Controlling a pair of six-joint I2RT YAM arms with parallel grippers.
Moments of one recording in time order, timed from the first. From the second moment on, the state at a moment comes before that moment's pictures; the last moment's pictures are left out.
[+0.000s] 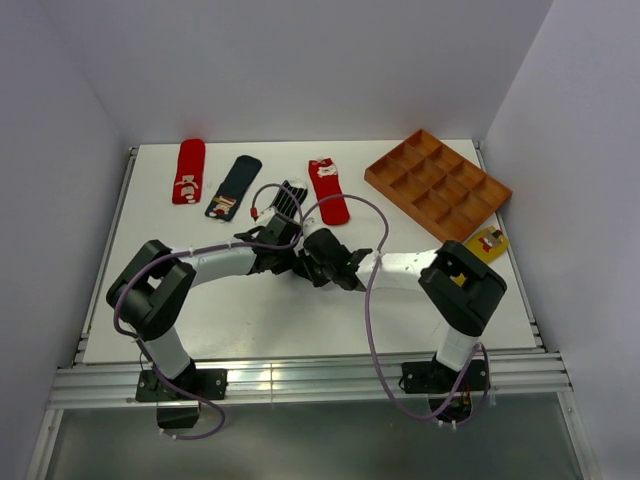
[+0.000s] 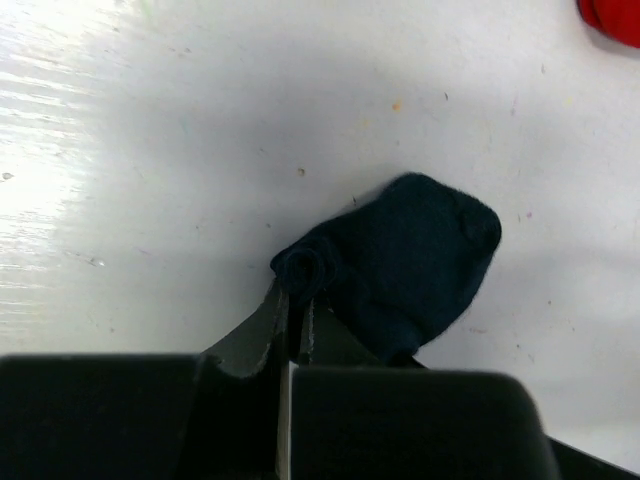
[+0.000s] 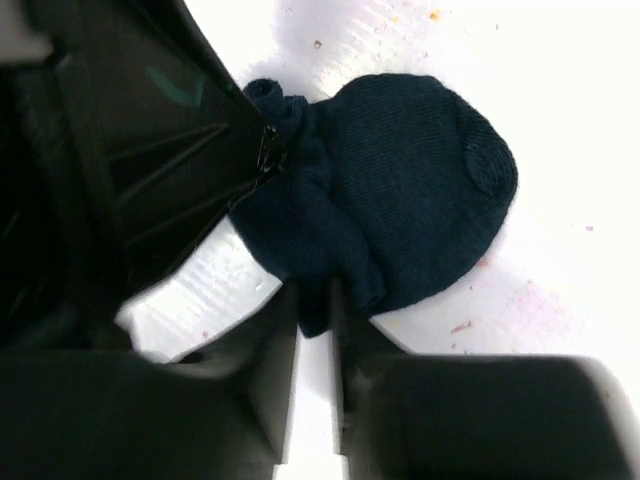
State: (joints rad) left arm -0.71 1.72 0.95 -0.21 -0.19 -1.03; right arm 0.88 1.71 0.88 0.01 0.11 0.26
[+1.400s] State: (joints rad) left arm -0.68 1.60 0.81 -0.06 -0.14 -1.07; right arm 0.44 2.04 0.70 0.76 -0.95 1.18
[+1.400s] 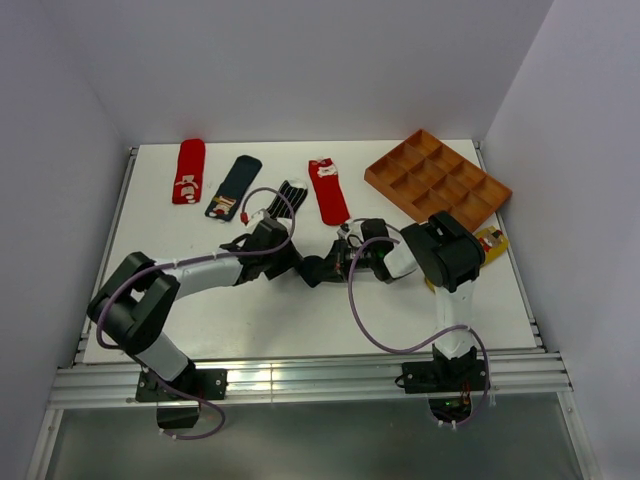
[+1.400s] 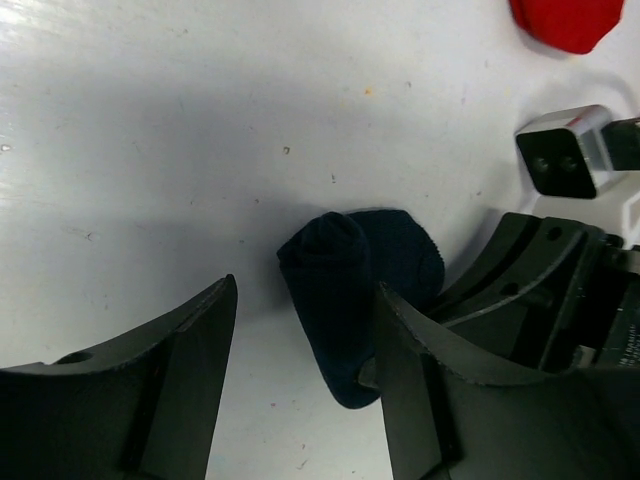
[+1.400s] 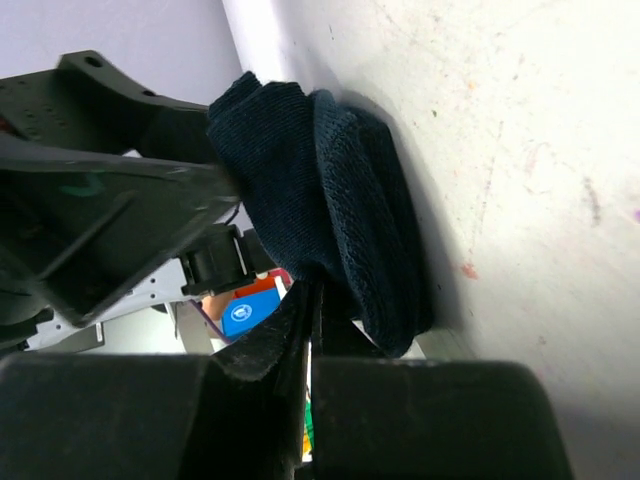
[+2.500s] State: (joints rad) left arm -0.70 1.73 0.94 -0.14 -0.10 -1.01; right arm 0.76 1.55 0.83 -0.01 -0.17 0.44
